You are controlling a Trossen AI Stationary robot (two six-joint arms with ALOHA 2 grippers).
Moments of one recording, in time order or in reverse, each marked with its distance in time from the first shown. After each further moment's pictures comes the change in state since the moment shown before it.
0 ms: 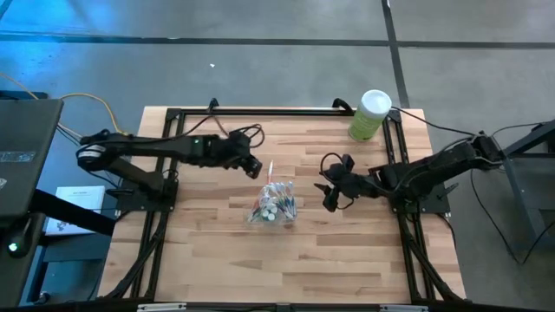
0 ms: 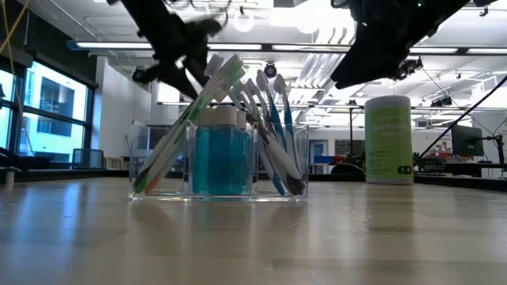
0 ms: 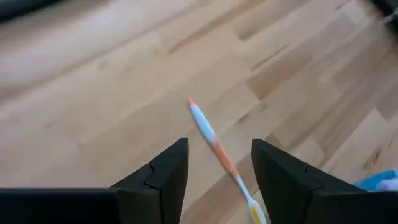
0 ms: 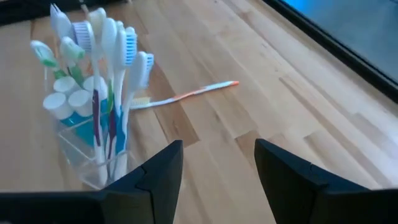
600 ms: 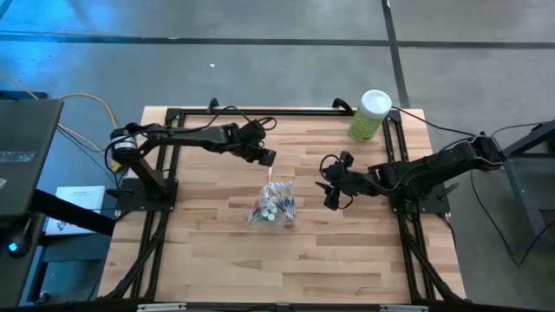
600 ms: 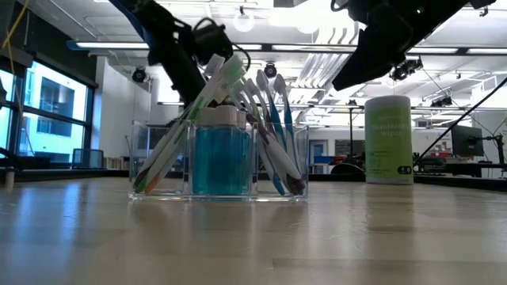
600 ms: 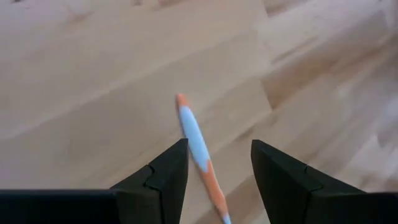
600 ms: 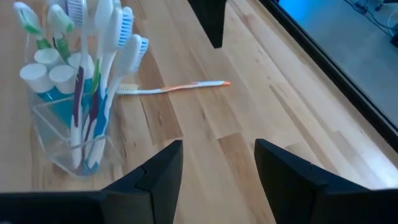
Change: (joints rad) left arm 0.227 0.300 0.008 0.224 0.395 -0.082; right arm -0.031 0.000 0.000 -0.016 -0.006 -0.172
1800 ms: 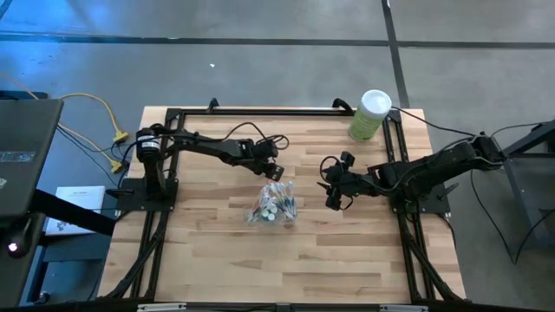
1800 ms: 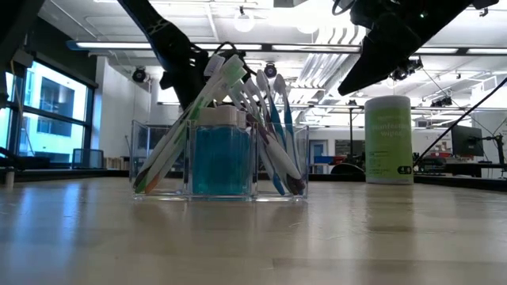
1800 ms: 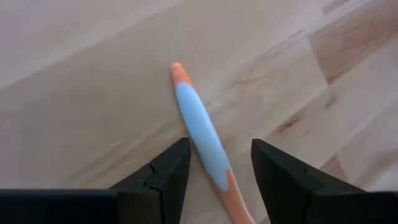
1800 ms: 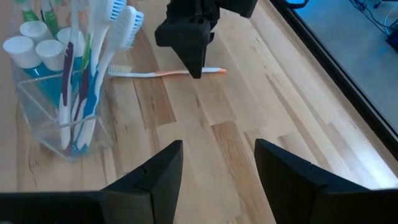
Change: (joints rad) left arm -0.098 0.234 0.024 0.084 -0.091 0.004; right arm 0.000 0.001 0.000 -0.053 0.002 -0.014
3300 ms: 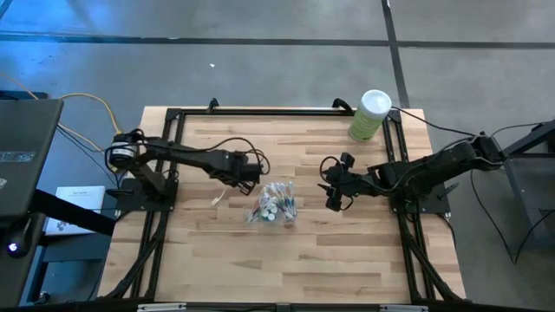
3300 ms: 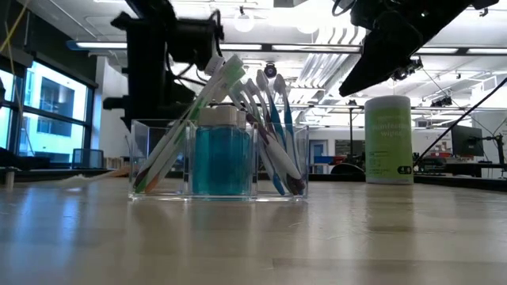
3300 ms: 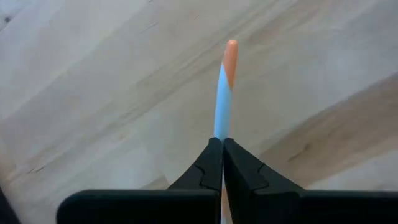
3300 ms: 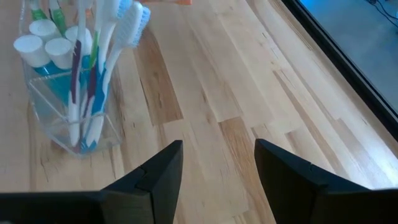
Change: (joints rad) left arm -0.200 -0.226 -0.009 -0.696 -0.306 -0.133; right arm 0.000 0.000 0.000 -0.004 -0.029 0.020
